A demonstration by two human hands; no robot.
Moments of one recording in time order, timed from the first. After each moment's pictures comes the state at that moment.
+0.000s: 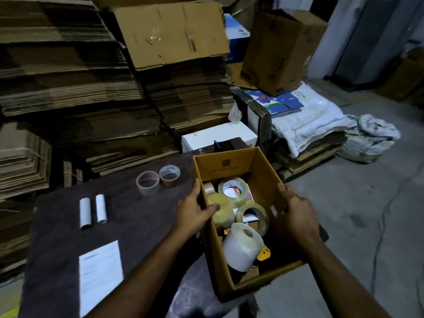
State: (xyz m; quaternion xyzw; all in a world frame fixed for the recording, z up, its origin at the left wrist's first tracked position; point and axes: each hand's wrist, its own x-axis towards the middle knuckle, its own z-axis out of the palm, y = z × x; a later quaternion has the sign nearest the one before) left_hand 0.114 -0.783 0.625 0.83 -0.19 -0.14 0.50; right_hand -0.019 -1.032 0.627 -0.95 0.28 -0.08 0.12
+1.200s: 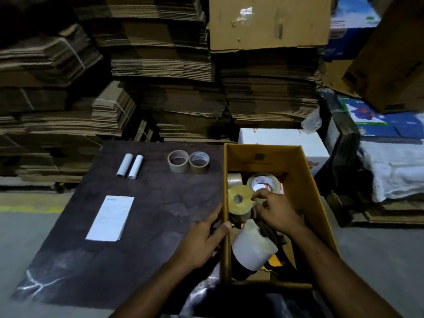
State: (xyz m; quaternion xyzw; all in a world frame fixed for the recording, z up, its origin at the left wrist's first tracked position) left_hand 0.037 -0.866 0.612 0.86 -0.06 -0.07 0.49; right_hand 0.117 -1.098 0.601 -0.94 -0.06 0.08 0.31
